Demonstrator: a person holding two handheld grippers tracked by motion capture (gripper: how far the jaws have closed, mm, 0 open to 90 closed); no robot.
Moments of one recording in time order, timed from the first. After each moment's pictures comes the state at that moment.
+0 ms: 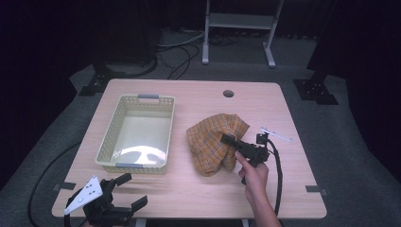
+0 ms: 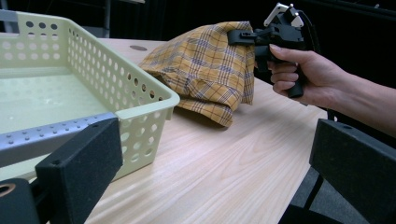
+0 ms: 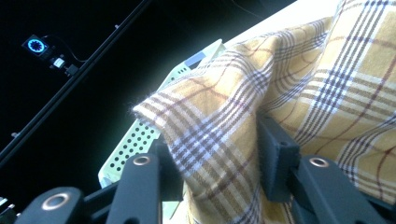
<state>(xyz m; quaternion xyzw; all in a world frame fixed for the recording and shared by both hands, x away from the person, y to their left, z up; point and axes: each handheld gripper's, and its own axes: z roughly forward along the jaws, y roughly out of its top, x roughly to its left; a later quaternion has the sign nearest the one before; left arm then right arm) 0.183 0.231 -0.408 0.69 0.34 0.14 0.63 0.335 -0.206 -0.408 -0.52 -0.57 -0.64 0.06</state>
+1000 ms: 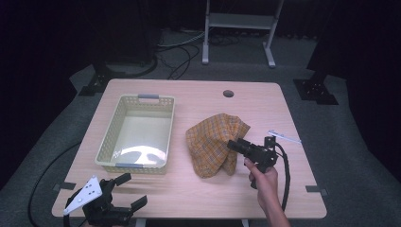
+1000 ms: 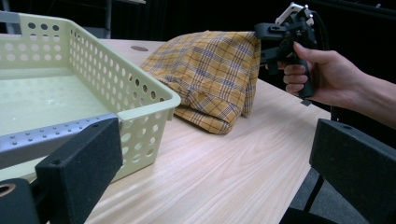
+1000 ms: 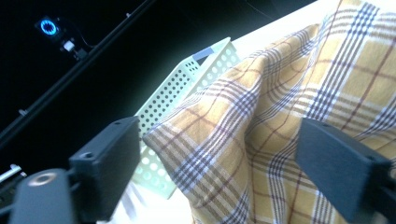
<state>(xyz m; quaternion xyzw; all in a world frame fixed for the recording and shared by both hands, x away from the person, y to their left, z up) 0.183 0.232 -0.408 0.69 0.34 0.14 0.62 0.322 -0.227 -0.401 -0.48 -0.60 -0.64 0.04</state>
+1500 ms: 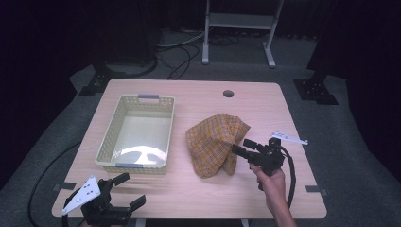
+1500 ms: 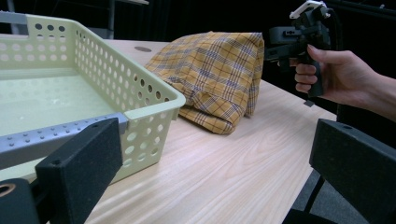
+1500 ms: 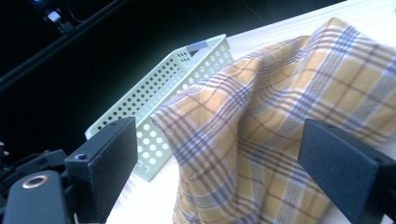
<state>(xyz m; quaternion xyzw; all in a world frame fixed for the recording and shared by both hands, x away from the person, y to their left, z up) 0.183 0.235 -0.407 0.69 0.34 0.14 0.62 0.310 -0.239 -0.391 -0.46 -0.64 -0.62 -0.01</state>
